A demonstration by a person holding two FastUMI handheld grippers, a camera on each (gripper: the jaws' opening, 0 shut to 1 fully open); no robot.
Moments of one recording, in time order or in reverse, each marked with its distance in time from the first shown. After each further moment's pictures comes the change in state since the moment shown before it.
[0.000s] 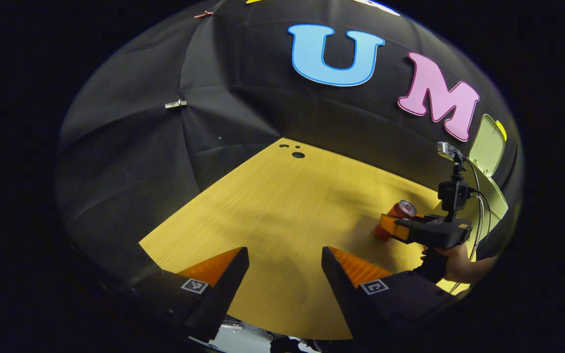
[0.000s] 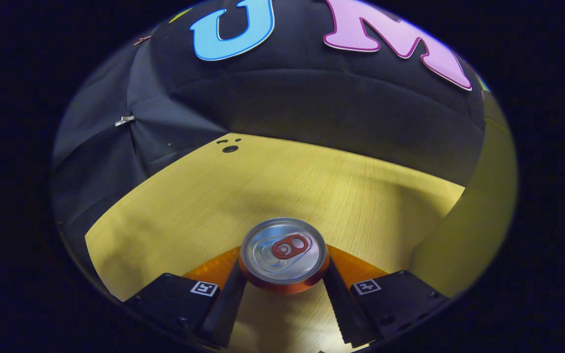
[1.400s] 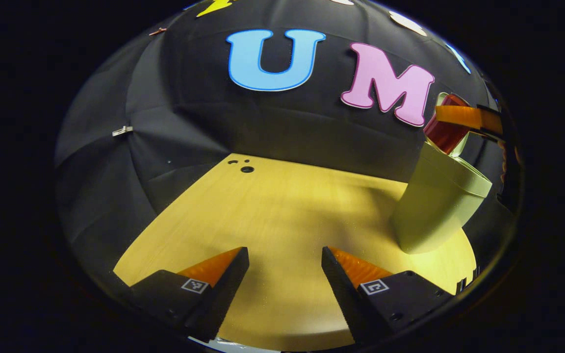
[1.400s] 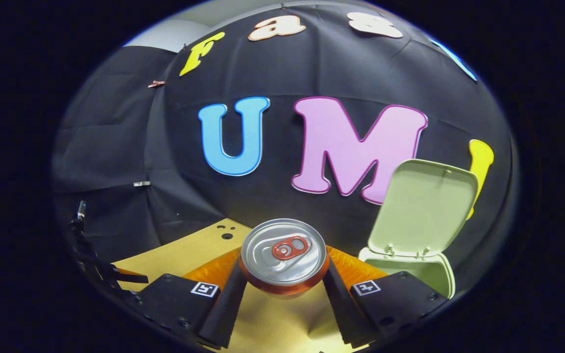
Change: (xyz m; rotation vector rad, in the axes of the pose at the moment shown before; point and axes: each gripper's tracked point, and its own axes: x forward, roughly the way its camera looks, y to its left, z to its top) left arm 0.025 -0.095 0.014 0.183 -0.070 -0.241; right arm -0.233 -0.061 0.201 -0.071 -0.423 -0.082
